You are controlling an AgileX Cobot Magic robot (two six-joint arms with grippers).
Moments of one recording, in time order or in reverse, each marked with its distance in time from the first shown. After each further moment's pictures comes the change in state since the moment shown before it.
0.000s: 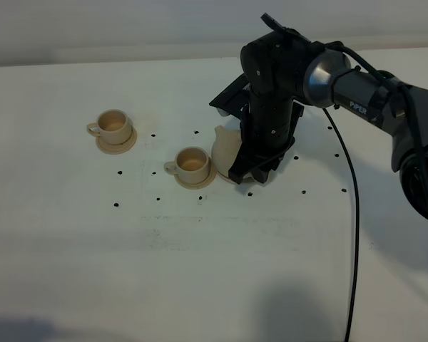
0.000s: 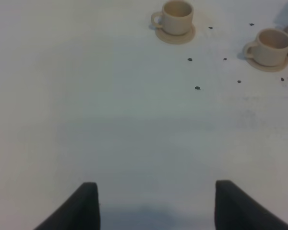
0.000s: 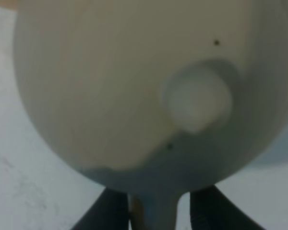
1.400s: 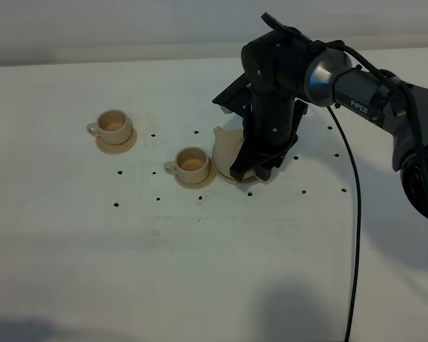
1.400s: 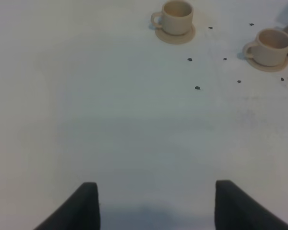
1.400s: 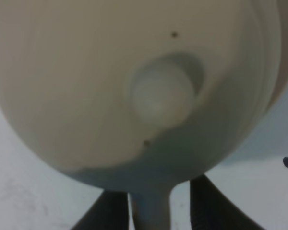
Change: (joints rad) left arm 0.000 0.000 0.000 0.000 0.000 0.000; right arm -0.002 0.000 -0.005 -0.027 0.001 0.036
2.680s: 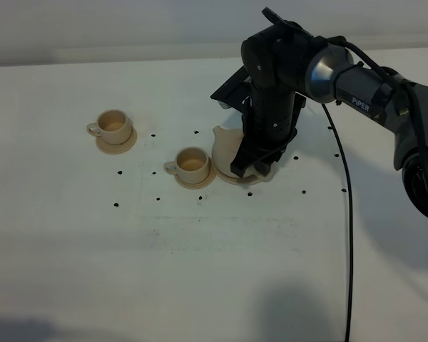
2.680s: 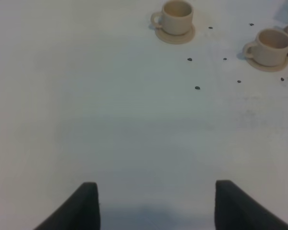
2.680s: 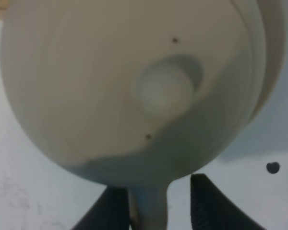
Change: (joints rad) left arm 0.000 0.000 0.000 0.000 0.000 0.000; right arm -0.001 -0.006 -0.020 -0.013 0.001 -0.038
